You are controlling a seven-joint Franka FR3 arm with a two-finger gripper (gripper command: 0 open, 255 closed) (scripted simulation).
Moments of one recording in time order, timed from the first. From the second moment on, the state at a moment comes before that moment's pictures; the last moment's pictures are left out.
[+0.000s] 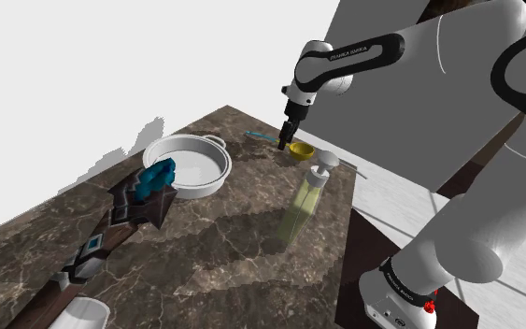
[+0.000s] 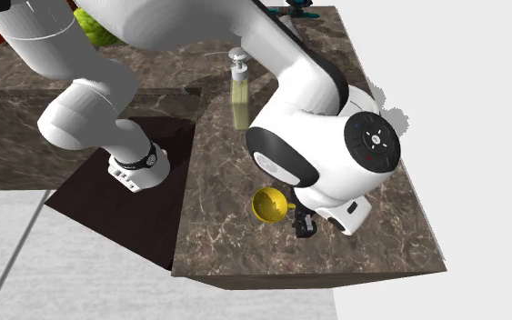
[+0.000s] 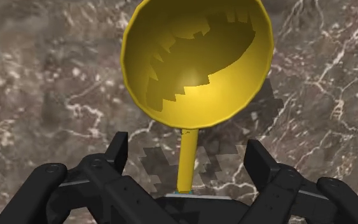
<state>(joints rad) 0.10 0.13 -0.14 -2.10 0.14 2.07 -0.54</state>
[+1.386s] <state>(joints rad) 0.10 0.13 -0.14 -2.10 0.14 2.08 -0.54</state>
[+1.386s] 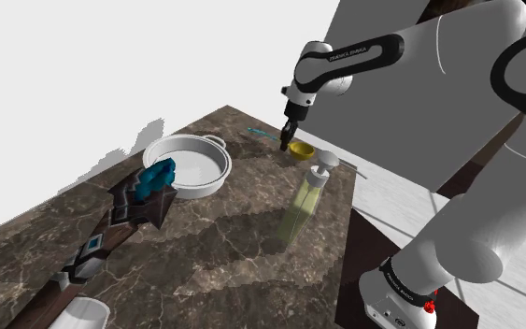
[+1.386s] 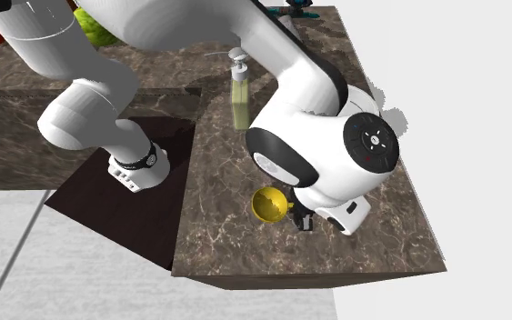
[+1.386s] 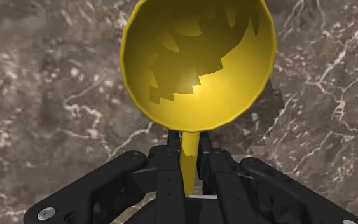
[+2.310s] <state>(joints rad) 0.10 0.04 -0.14 -2.01 0.12 1.91 -0.50</state>
